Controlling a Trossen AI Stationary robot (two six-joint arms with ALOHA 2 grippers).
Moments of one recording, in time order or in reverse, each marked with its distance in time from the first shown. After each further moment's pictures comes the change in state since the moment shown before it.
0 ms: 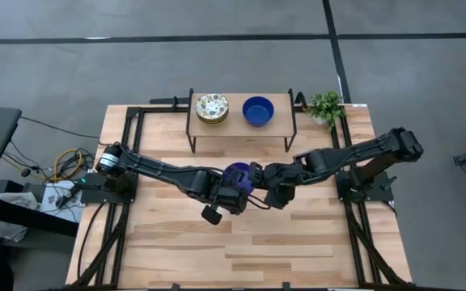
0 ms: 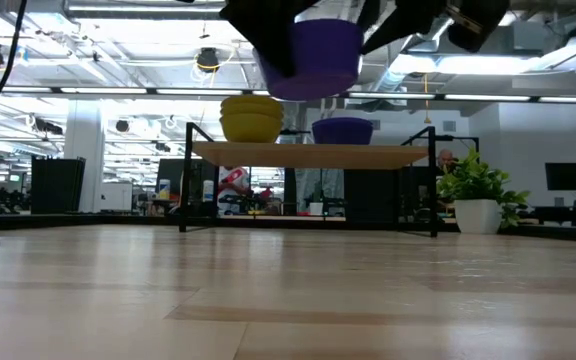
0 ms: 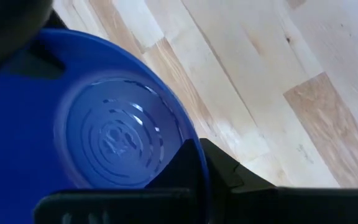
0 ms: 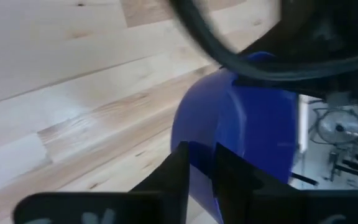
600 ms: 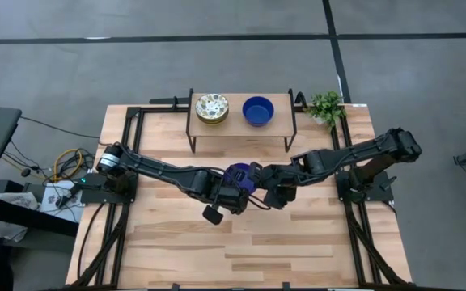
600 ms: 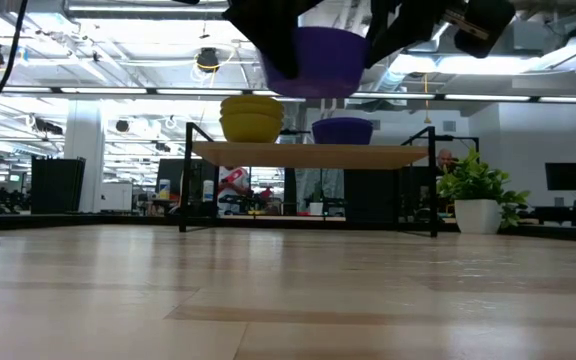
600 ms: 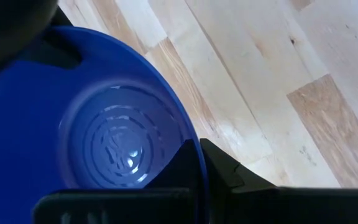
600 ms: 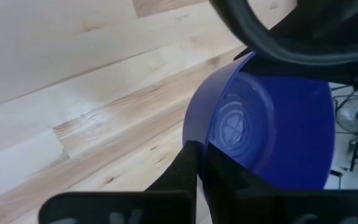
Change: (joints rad) left arm 0.000 0.002 -0.001 0.018 -0.007 -0.005; right arm -0.007 0.018 -0.001 -0.032 0.014 0.056
